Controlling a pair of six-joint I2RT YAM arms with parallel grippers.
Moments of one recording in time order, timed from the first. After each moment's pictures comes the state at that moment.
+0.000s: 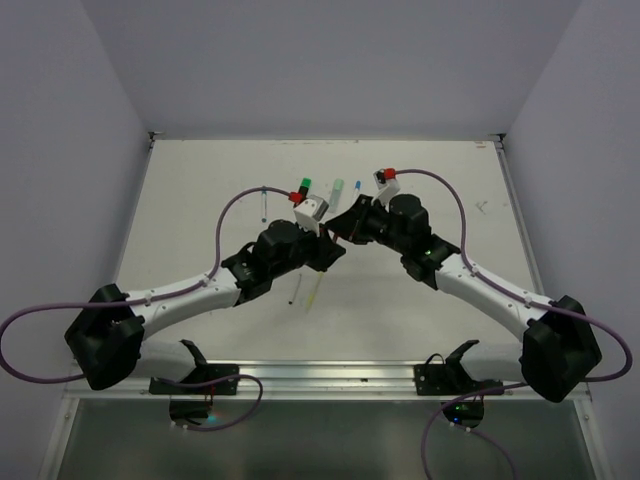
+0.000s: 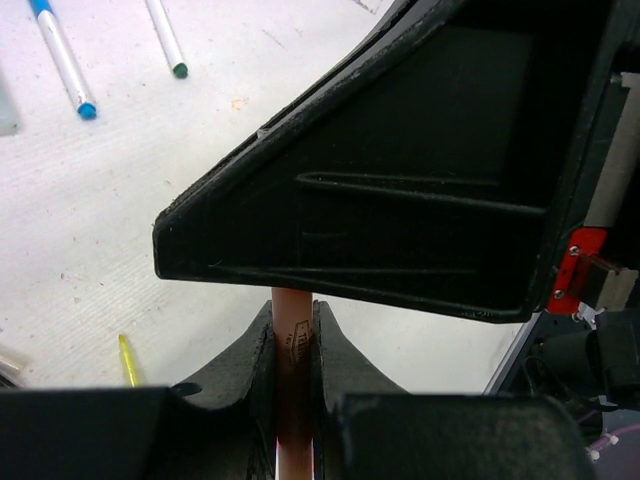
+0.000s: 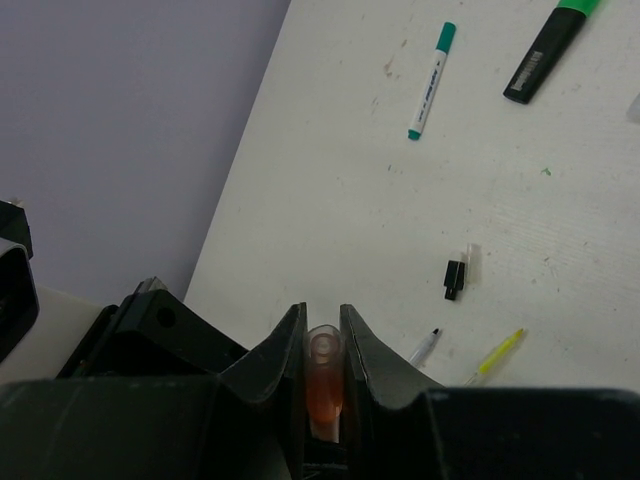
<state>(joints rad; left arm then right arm) -0.86 1.33 0.78 0.23 0.05 -0.47 0.62 1.27 0.82 0.20 -0.20 0.78</state>
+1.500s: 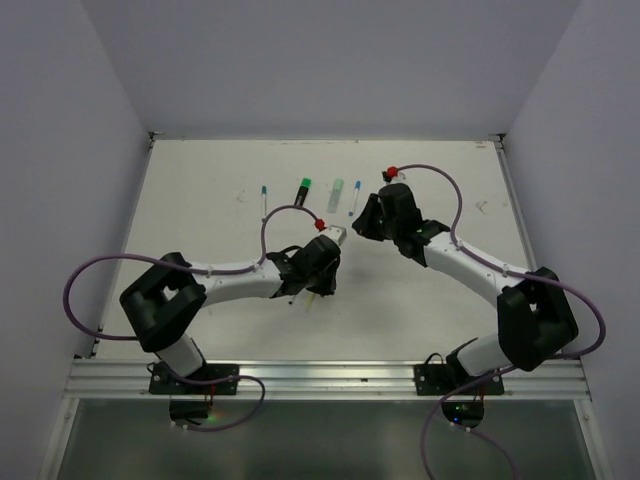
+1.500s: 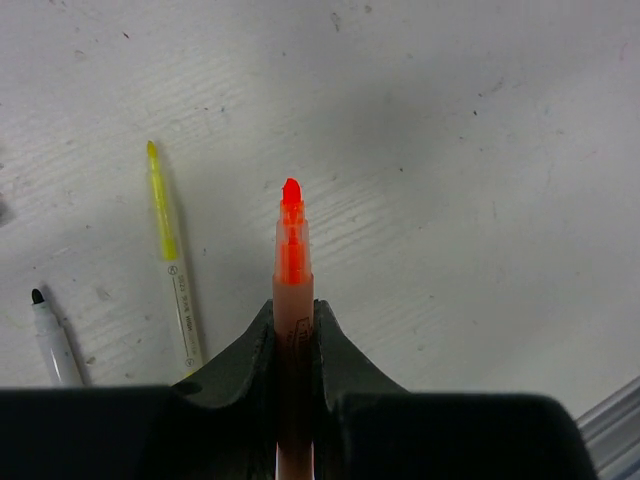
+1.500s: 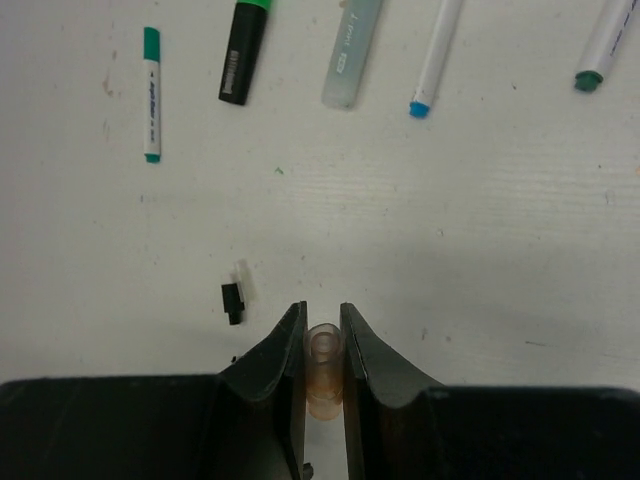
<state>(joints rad) -0.94 1.62 0.89 -0.14 -0.09 -0.58 0.54 1.45 0.95 -0.10 0.06 0.66</state>
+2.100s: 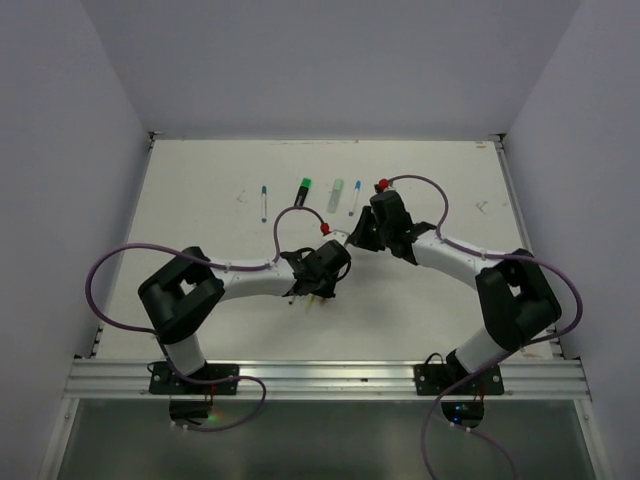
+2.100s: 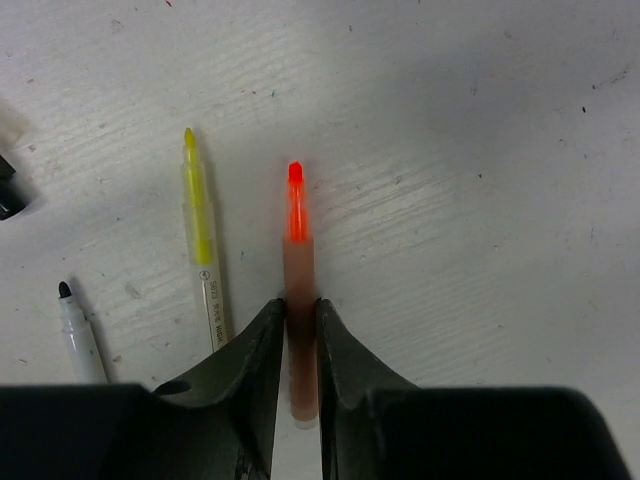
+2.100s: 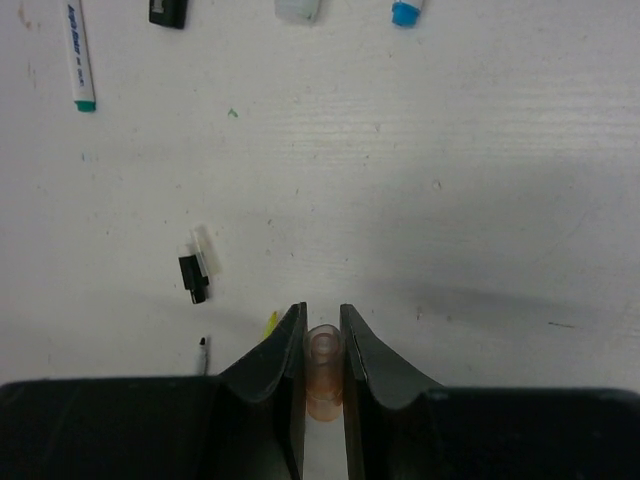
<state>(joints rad) -0.98 1.75 0.99 -0.27 -0.23 -0.59 0.54 1.57 0.93 -0.10 0.00 0.71</state>
